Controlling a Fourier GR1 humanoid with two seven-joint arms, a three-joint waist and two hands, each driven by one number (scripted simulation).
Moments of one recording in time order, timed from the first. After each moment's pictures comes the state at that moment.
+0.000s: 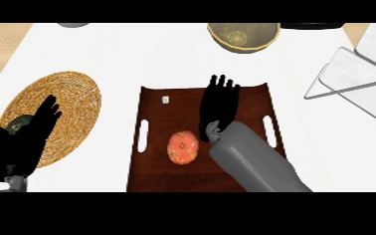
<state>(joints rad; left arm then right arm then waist) 0.03 0.45 0.00 -1.40 0.26 0.07 0.04 -0.68 -0.03 0.62 -1.15 0.83 0.15 1.18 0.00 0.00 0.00</state>
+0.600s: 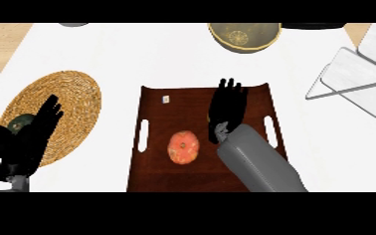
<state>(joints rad) 0.03 0.43 0.01 -1.41 0.23 0.06 0.06 -0.61 -0.02 0.55 -1.12 0.93 0.18 1.11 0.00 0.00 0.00</state>
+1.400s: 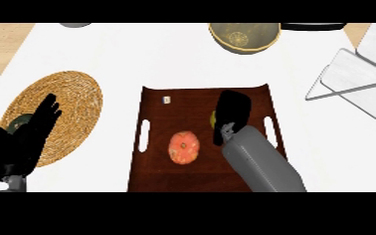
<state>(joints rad) 0.03 0.40 0.06 -1.44 0.20 0.01 0.09 -0.57 -0.01 0.49 -1.07 0.97 0.17 1.05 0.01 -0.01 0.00</state>
